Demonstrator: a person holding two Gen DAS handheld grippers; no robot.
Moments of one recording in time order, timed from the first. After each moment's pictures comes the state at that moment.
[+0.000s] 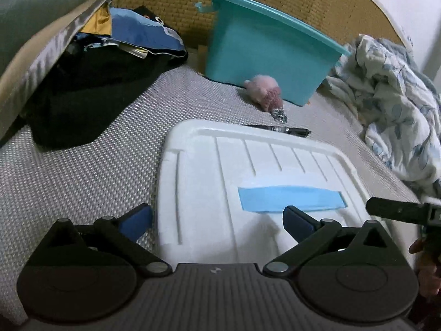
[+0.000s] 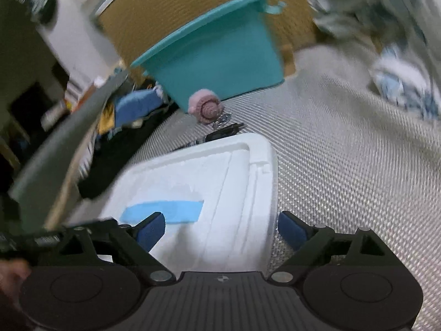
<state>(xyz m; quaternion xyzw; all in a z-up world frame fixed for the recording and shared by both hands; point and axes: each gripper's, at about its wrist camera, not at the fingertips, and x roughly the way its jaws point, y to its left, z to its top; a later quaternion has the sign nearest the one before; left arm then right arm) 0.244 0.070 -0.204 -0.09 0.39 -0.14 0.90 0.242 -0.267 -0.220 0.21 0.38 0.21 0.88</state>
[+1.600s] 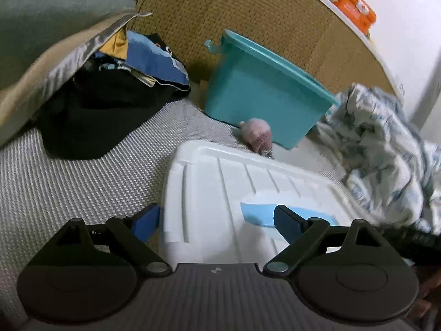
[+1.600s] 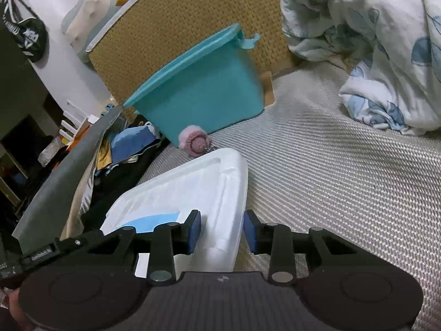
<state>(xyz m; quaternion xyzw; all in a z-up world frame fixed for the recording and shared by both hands) 0.220 0.089 -0.189 -0.16 0.32 -0.13 0.92 0.219 -0.281 -0.199 0.23 0.32 0.17 0.90</state>
